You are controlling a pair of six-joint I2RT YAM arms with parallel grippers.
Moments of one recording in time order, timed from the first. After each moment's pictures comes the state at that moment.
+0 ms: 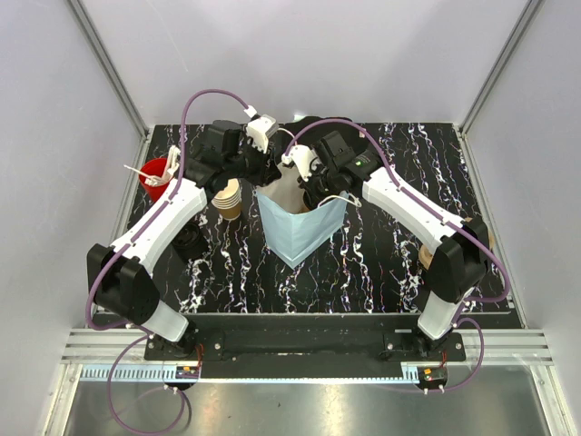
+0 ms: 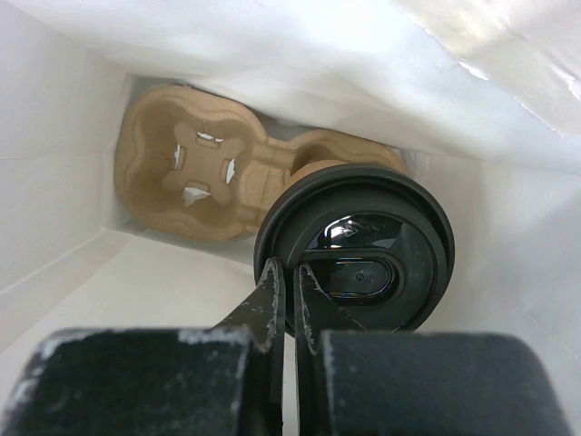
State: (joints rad) left arm -0.42 1.52 1.40 -0.42 0.40 0.01; right arm 0.65 1.75 1.63 -0.80 -0.18 -0.34
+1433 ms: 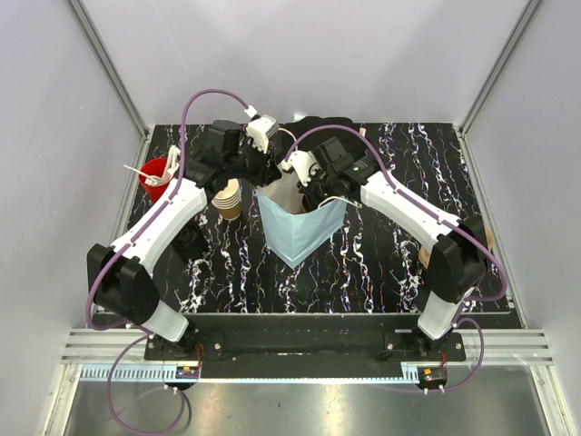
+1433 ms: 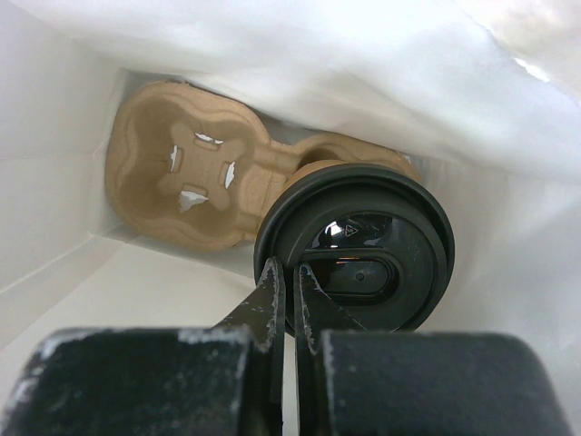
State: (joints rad) left arm -0.42 1.52 1.40 -0.42 0.40 0.01; right arm 0.65 1.75 1.56 -0.73 -0.19 -0.36
